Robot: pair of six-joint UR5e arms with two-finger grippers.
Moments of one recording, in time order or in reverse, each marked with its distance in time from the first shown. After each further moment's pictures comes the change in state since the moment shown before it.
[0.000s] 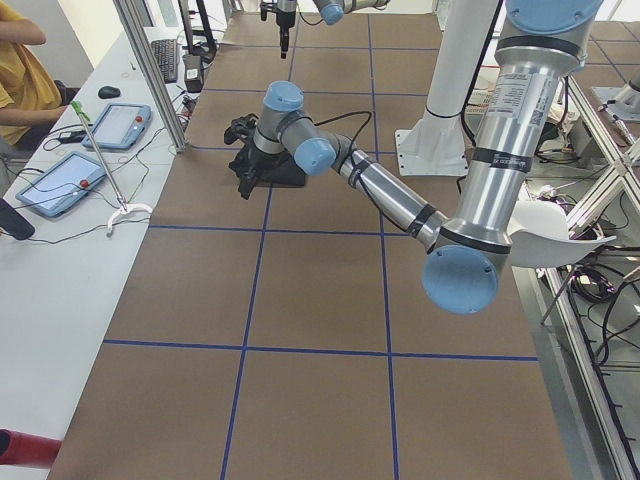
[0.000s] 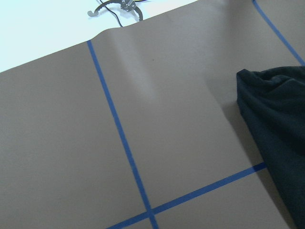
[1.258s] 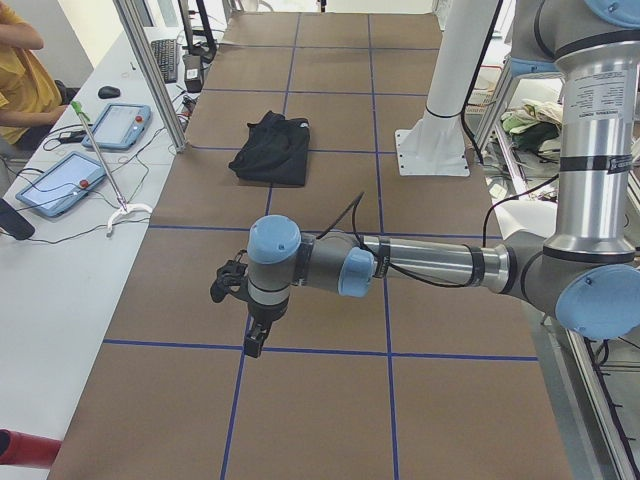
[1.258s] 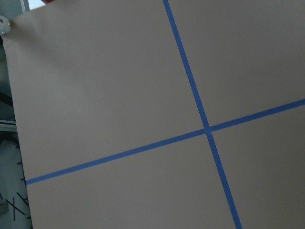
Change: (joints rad) left arm -0.438 0.247 0.256 0.088 -0.198 0.548; right arm 0.456 -0.484 -0.116 -0.002 0.108 -0.735
